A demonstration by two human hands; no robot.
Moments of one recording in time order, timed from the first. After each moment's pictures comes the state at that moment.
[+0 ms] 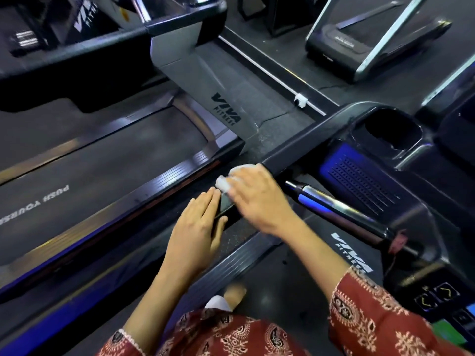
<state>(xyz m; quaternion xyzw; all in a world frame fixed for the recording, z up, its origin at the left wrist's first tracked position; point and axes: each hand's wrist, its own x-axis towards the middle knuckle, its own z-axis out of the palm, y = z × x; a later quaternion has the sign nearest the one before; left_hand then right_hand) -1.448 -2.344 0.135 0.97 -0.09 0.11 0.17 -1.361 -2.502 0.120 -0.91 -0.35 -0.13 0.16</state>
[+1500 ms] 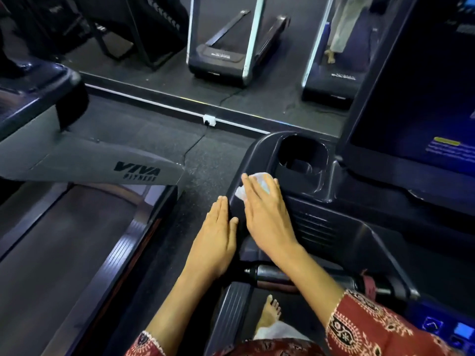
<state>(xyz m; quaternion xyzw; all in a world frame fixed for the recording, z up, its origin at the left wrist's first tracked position) -1.253 -2.465 0.150 0.90 -0.27 -0.12 0.33 -1.272 -2.596 0.144 -0.95 0.10 -0.23 0.17</state>
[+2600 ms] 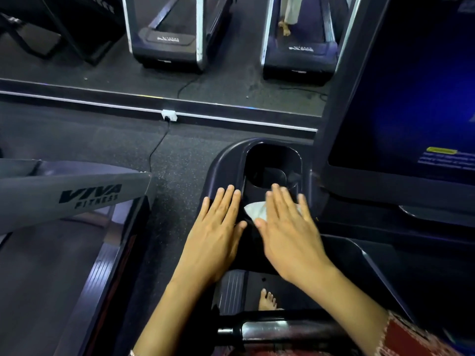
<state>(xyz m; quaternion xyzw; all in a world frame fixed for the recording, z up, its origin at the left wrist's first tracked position) -1.189 -2.539 0.142 0.85 -0.50 0.00 0.15 -1.287 -2.661 0.161 -0.97 0.23 -0.02 0.02</state>
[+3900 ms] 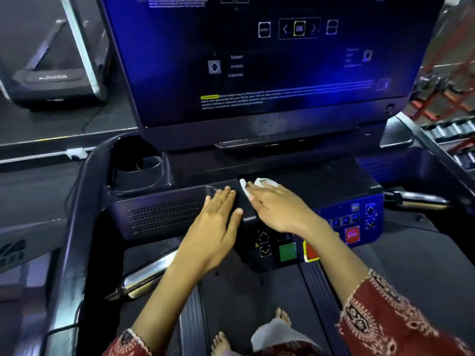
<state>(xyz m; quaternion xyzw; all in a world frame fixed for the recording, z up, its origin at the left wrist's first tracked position) -1.372 -2.619 0.172 0.73 -0.59 -0.18 0.29 -1.490 -2.737 0.206 -0.92 0.34 0.08 0.17</state>
